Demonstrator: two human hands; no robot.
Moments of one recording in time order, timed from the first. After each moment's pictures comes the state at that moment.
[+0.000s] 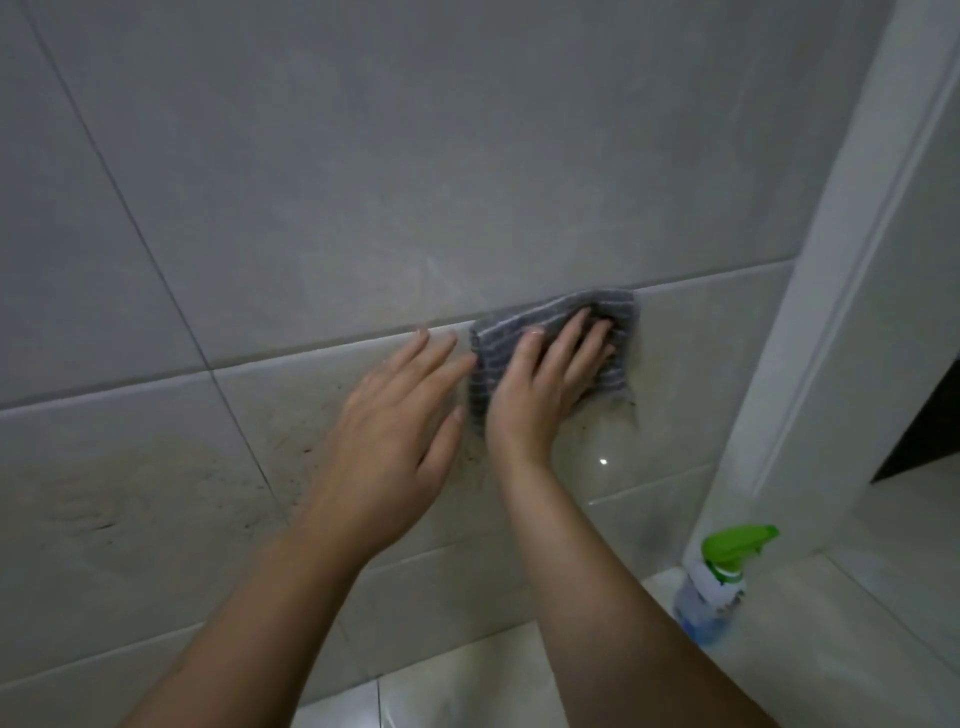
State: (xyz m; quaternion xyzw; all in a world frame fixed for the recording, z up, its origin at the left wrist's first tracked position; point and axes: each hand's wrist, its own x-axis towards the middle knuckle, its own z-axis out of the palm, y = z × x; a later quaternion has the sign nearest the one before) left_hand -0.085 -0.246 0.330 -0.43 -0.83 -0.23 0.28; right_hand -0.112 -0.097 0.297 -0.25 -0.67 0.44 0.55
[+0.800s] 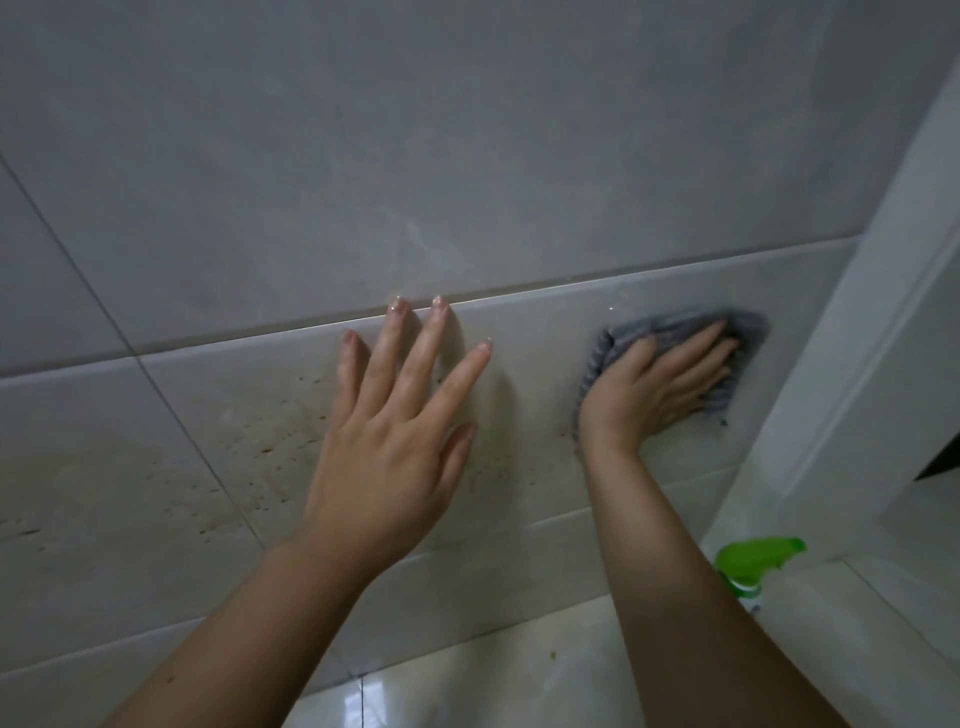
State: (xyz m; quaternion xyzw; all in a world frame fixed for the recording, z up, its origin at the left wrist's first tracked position) left_hand -0.102 -0.219 0.302 -0.38 -0.85 -0.06 0.36; right_hand -0.121 0.002 0.272 -0.42 -0.63 0.37 0.54
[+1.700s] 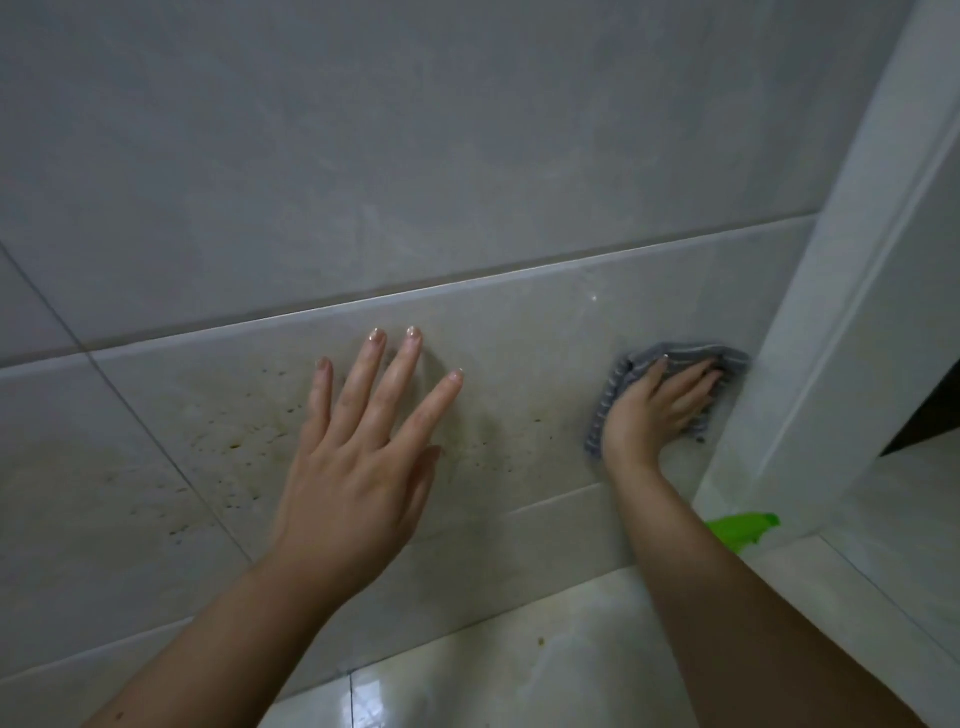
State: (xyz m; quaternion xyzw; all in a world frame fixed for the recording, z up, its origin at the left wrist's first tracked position) left_hand -0.096 -0.230 0.278 -0.40 -0.84 -0.05 0.35; right_hand -0.114 0.050 0.208 -0.47 -0.62 0.40 0.48
